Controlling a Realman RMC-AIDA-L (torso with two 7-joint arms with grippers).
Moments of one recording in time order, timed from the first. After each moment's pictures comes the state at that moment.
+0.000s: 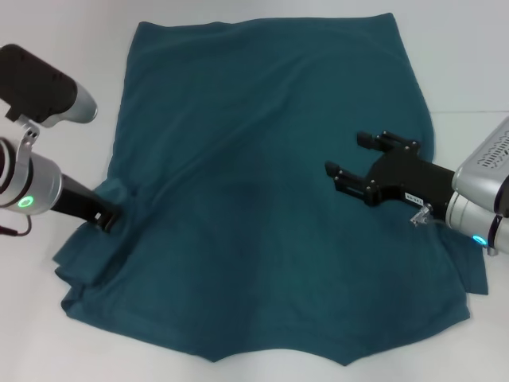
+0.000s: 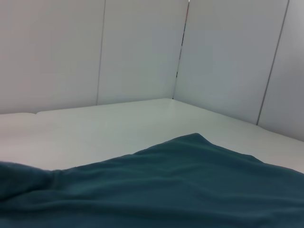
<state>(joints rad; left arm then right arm) -0.63 -2.17 1.05 1.19 2.81 1.25 -2.33 0.43 2.10 -1.35 -0.69 -1.21 -0.78 0.96</state>
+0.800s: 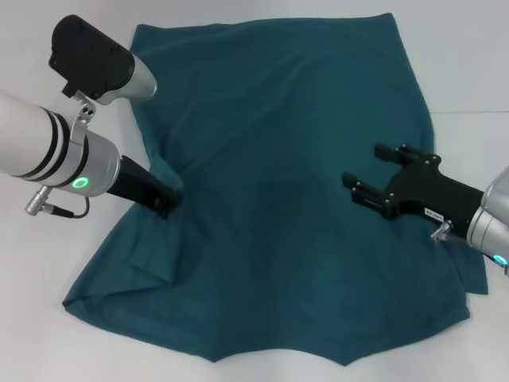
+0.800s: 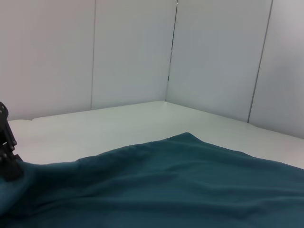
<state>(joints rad) -0.67 -2.17 1.18 1.24 2.69 1.29 -2.38 0.35 2.10 -1.35 -0.73 -1.18 -0.83 0.96</state>
